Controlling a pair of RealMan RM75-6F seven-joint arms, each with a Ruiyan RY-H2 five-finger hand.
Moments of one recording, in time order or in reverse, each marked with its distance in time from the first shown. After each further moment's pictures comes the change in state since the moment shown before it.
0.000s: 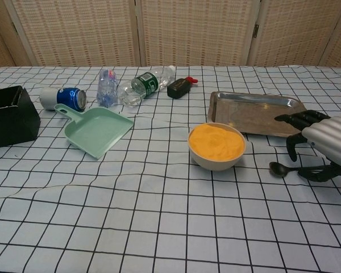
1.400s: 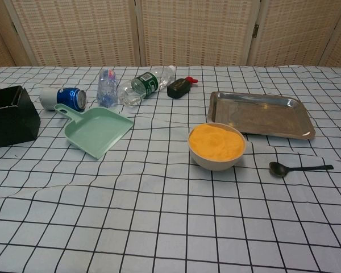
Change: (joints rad) left arm -0.035 -0.058 0.006 0.042 -0.002 -0.038 0.064; right arm -0.215 0.270 0.000 -0.253 -0.026 0.287 0.058
